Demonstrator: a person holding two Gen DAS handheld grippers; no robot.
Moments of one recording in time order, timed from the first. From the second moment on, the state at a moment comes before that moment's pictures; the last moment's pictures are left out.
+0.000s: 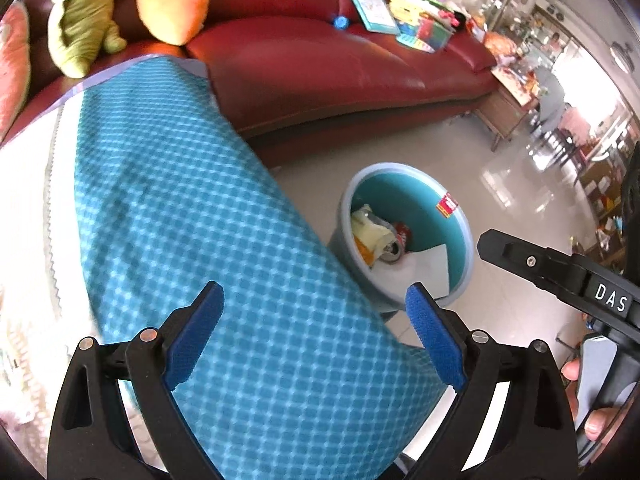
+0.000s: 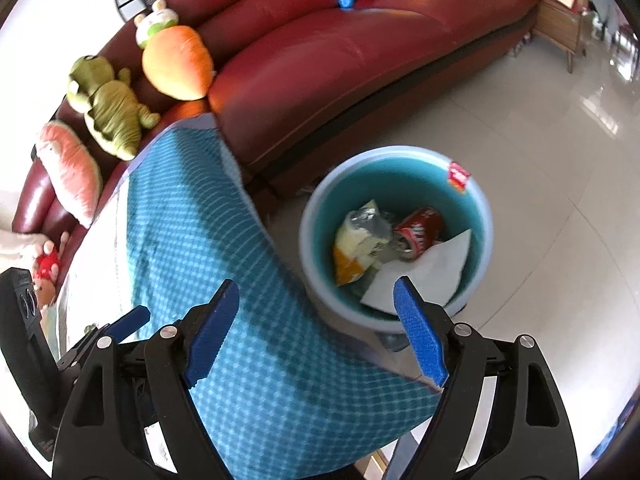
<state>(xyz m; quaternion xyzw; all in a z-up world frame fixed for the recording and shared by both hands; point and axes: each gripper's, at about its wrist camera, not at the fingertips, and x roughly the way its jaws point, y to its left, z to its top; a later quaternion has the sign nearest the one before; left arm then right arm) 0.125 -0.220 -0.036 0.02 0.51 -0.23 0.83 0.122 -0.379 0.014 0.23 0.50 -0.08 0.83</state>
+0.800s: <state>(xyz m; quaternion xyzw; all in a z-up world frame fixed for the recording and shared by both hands) 0.076 -0.016 -0.010 -0.08 0.48 -0.13 0.86 0.131 -0.198 0.025 0.14 0.56 0.05 0.82</state>
